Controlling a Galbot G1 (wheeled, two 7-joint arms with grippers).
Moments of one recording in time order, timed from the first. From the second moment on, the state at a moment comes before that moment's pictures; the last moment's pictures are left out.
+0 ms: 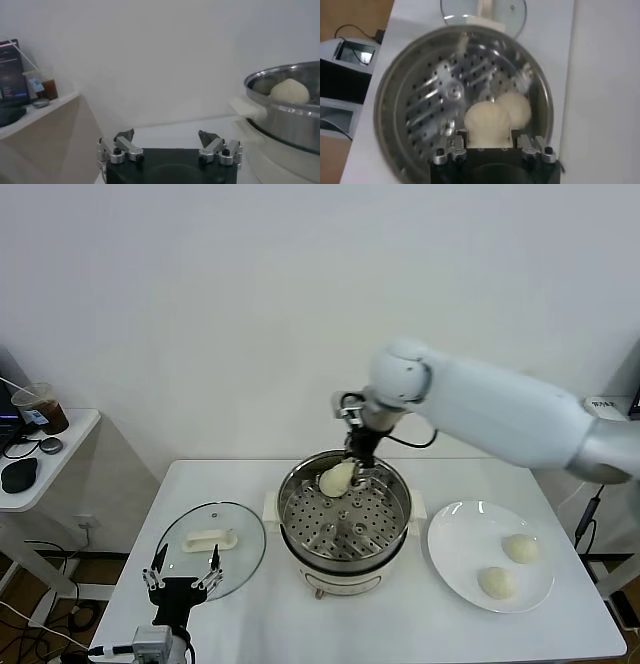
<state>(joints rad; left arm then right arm) 1.69 -1.50 -0.56 -2.24 0.07 0.25 -0.09 0.48 1.16 -1.10 1.32 0.26 -0.61 -1.21</state>
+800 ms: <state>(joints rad) 1.69 -1.51 -0.56 -2.25 0.06 0.26 -0.09 0.38 1.34 -1.15 1.23 0.22 -0.68 -1.12</state>
